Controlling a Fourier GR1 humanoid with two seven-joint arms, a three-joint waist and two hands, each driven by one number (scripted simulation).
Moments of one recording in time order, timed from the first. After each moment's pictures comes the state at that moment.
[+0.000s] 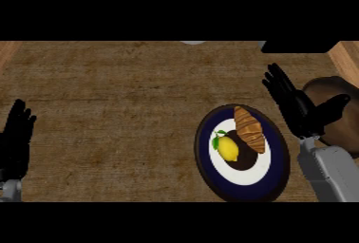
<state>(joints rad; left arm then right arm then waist) 0.01 0.49 -0.03 -1.55 0.28 0.44 0.14 -0.33 -0.33 0.12 -1.33 -0.36 0.02 0.00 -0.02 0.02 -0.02</state>
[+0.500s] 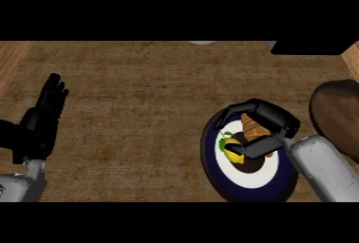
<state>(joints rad) -0.14 0.45 -0.13 -1.58 0.26 0.34 0.09 -0.46 -0.42 0.38 -1.34 -0.23 0.50 -0.20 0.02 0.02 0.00</state>
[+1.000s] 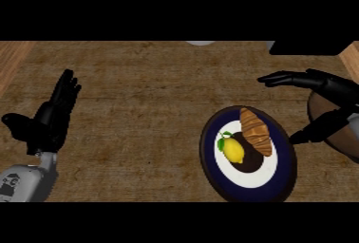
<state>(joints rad) -0.20 0.41 -0.15 -1.51 0.26 0.29 0.04 -0.57 -0.70 0.28 -1.24 0.03 0.53 -0.66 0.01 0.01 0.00</state>
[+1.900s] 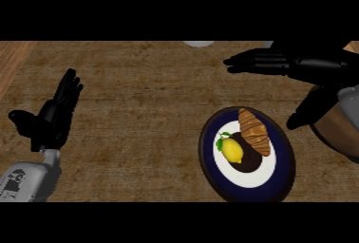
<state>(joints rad) -0.22 0.37 -0.11 -1.46 0.22 0.24 0.03 -0.82 -0.72 0.40 -1.37 0.23 0.60 -0.50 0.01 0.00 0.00</state>
